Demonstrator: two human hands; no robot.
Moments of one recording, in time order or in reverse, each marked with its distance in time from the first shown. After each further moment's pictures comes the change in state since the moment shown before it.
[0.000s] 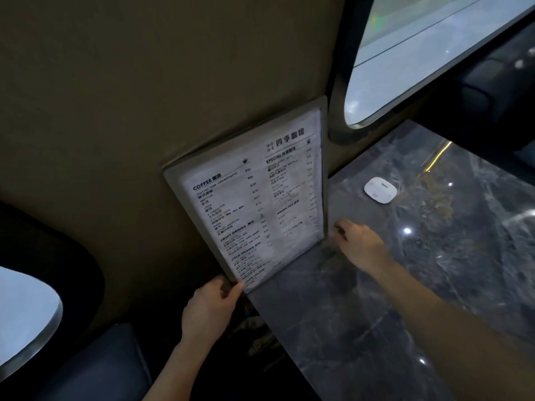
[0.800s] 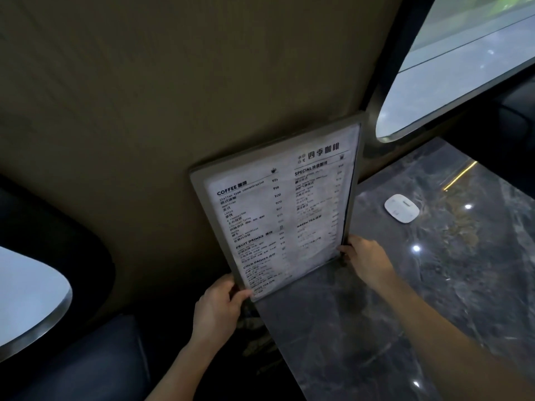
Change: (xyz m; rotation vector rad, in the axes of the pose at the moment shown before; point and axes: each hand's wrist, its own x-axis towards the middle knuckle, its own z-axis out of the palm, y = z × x) left_hand 0.004 -0.002 0.012 -0.181 0.104 0.109; right_hand 0.014 -0.009 0.005 0.021 -0.103 -0.007
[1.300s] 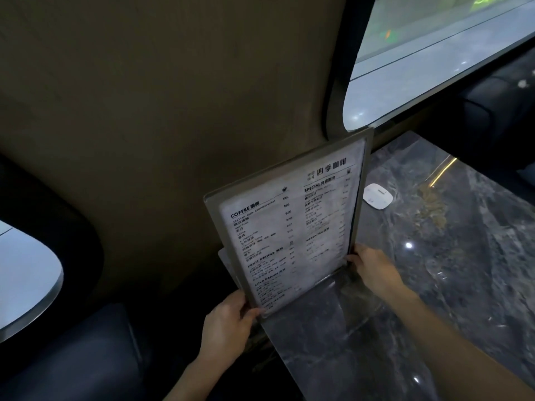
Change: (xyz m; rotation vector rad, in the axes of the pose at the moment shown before) left_hand -0.052 0.007 0.030 0.053 -0.048 0.134; right_hand -0.052 0.044 -0.005 0.024 0.002 0.083
